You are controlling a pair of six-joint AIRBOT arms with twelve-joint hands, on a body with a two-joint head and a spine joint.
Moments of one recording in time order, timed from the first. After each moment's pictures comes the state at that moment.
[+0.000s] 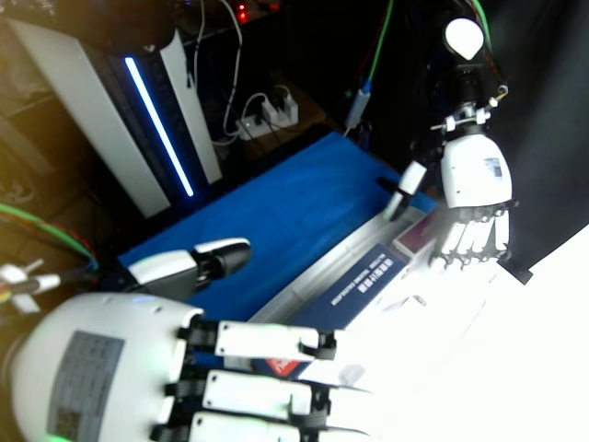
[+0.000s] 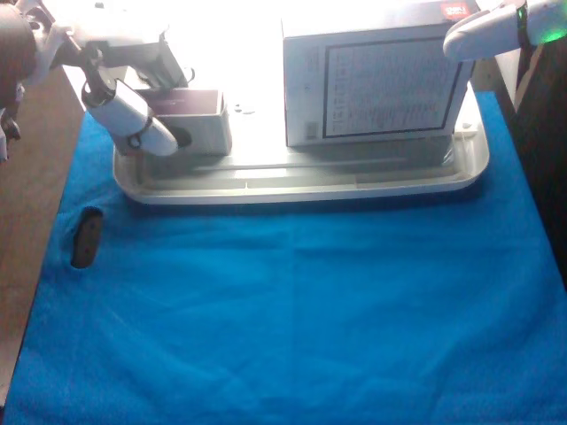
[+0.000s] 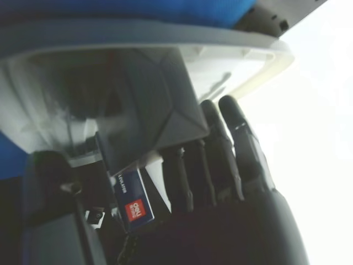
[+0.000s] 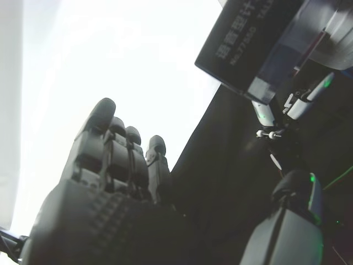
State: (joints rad) left arm 0.42 -1.25 1.70 1.50 -0.28 -0.40; right arm -0.48 -1.09 1.55 -0.34 0.69 -0.19
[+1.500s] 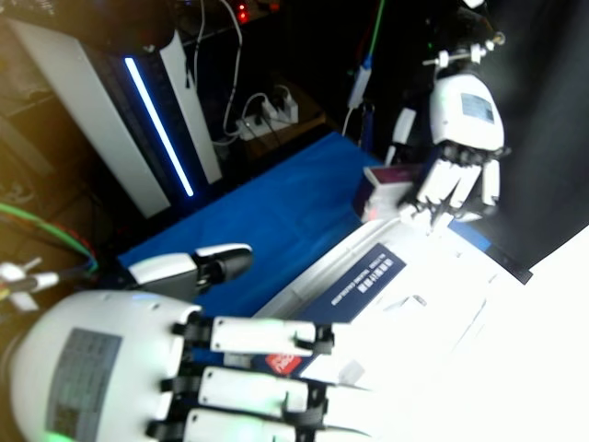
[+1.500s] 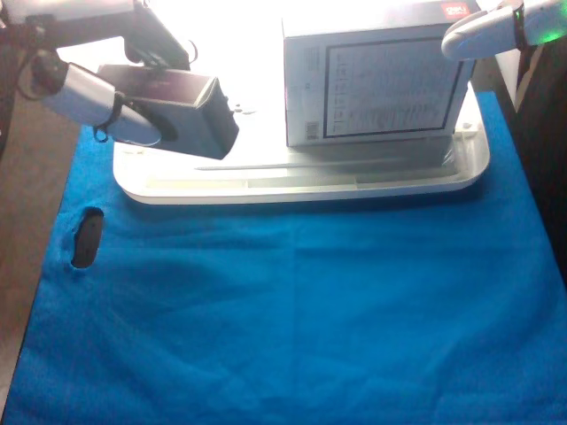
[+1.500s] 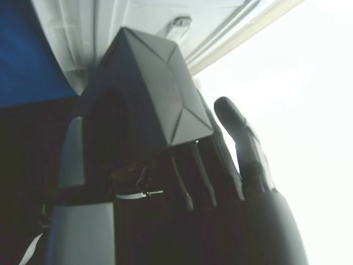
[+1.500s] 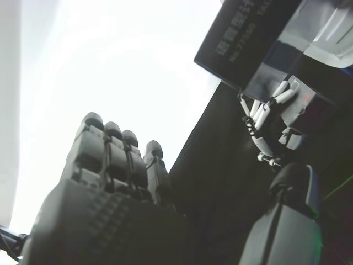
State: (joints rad) left arm 0.36 -0.99 1.41 1.29 -0.46 -0.24; right arm -0.48 -1.09 1.54 -0.34 0.70 -0.19
